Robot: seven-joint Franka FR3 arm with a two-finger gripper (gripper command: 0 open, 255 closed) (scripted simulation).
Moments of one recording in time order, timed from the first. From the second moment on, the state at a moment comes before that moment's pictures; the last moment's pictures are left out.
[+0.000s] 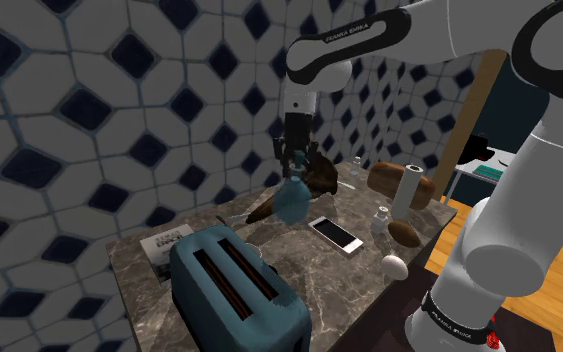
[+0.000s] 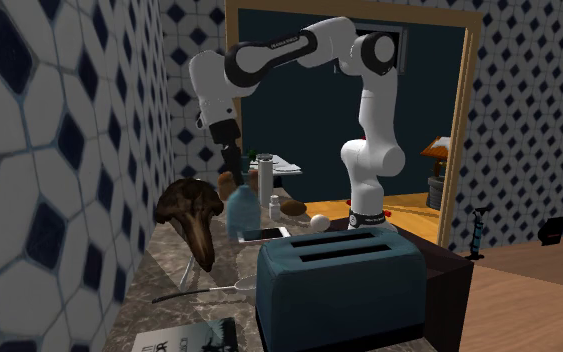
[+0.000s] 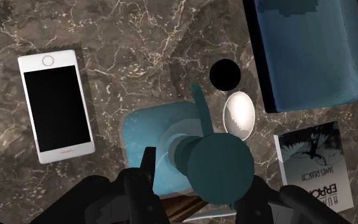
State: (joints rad) arm -0.01 -0.08 -0.07 -2.06 0.23 1.74 0.28
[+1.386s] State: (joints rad) arm -0.01 -0.10 -0.07 -1.81 0.22 1.47 0.34
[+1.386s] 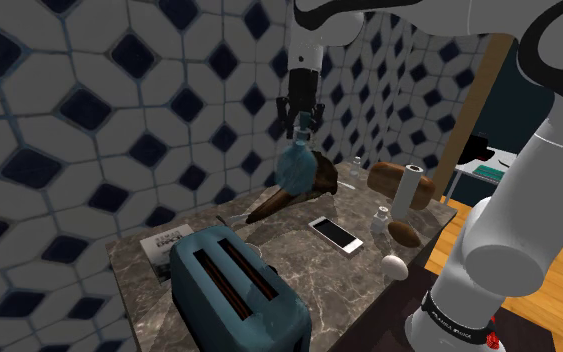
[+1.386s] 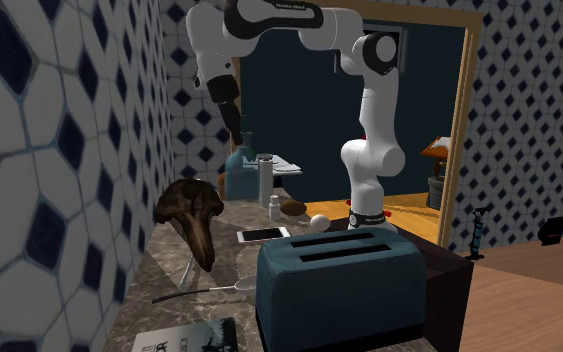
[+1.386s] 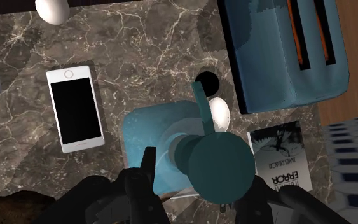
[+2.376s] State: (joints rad) arm -0.02 -0.06 -0.08 -1.56 0.24 1.27 0.38
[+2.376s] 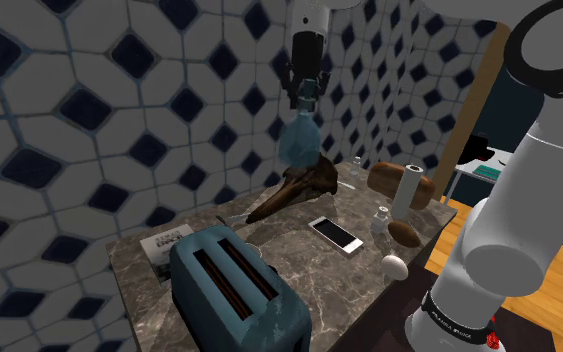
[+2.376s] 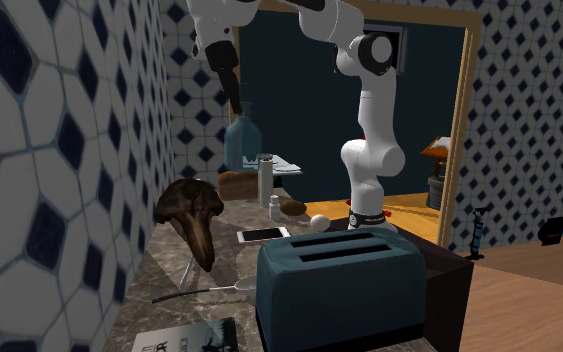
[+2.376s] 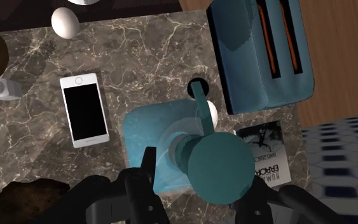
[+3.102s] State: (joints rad) arm -0.08 -0.11 -0.15 -1.54 0.19 1.17 0.25
